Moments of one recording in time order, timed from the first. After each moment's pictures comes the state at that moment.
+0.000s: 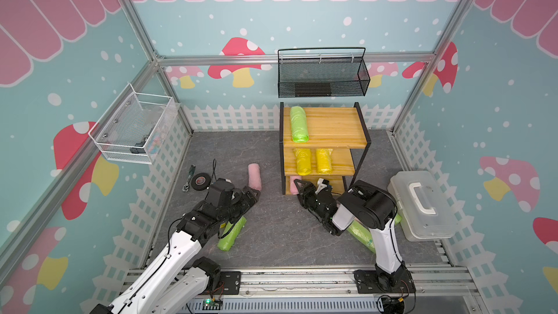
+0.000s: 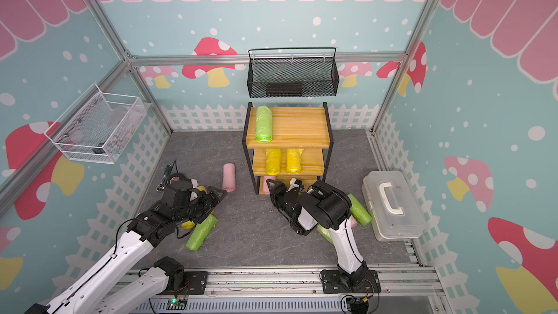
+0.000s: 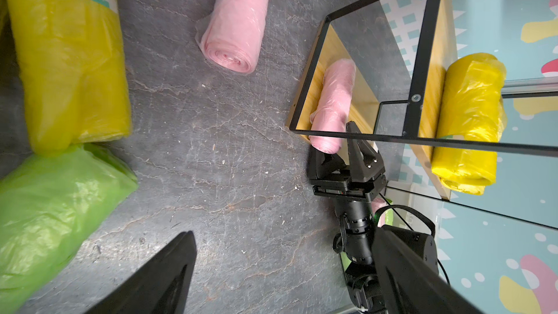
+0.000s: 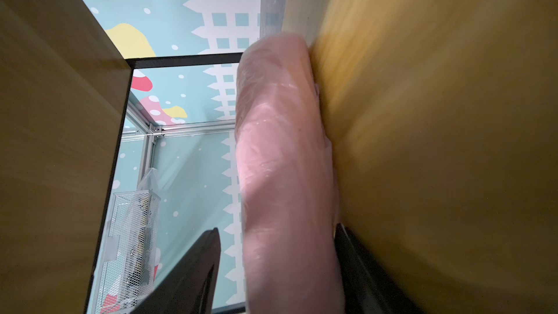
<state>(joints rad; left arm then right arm) -0.41 0.82 0.68 -0.60 0.13 -1.06 0.71 2.11 0.59 1.37 0.07 1.60</state>
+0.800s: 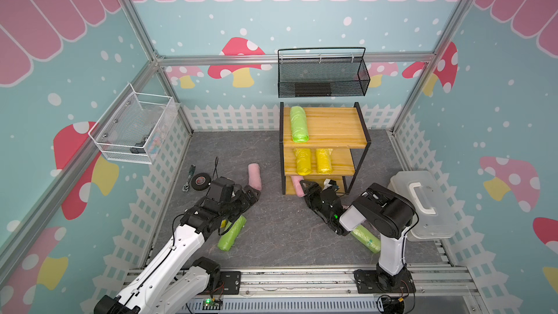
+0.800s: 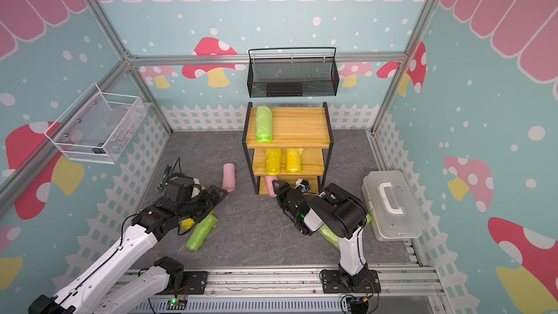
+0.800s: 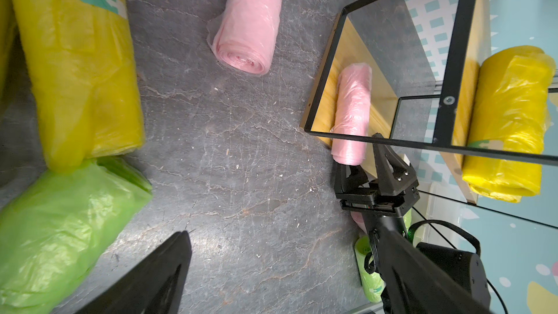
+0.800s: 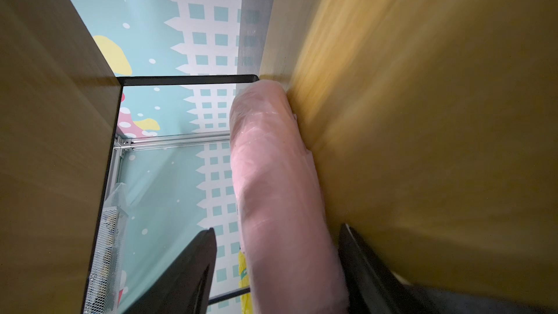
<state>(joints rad) -0.37 0.88 0.69 -0.60 0.17 -0.99 0.69 1.92 0.52 1.11 0.11 1.52</state>
